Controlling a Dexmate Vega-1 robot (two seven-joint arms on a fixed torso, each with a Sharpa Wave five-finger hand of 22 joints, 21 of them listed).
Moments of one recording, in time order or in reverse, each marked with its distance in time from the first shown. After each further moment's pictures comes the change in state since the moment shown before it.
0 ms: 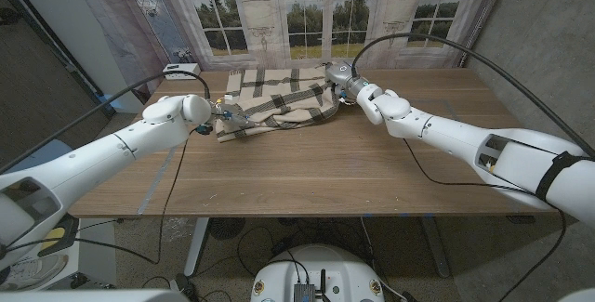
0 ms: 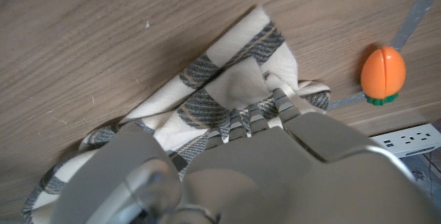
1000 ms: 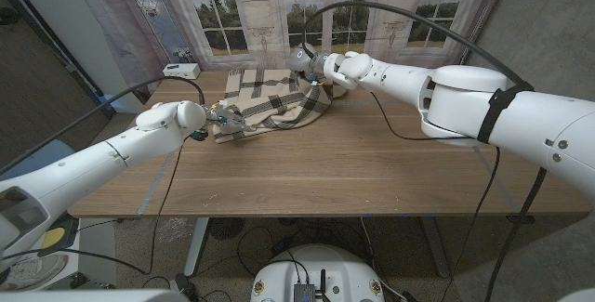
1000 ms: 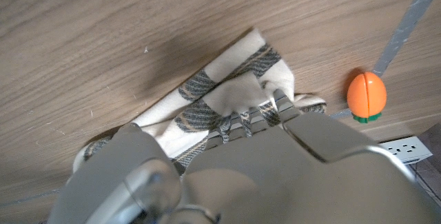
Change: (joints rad) left arm 0.066 0.037 -0.039 -0.040 -0.022 0.020 0.024; left_hand -0.004 -0.004 -0.011 -0.006 0.007 -0.004 -0.004 0.000 0.000 0.000 0.000 -0.001 -0.006 0.000 0.000 0.005 0.000 0.000 0.000 0.000 0.000; right arm 0.348 0.418 -0.338 0.597 -0.152 0.279 -0.017; right_hand 0.005 -0.005 -0.006 0.002 0.008 0.005 -0.006 -0.015 0.003 0.000 0.000 0.008 0.011 0.007 -0.004 -0.032 0.016 -0.005 0.003 0.024 -0.002
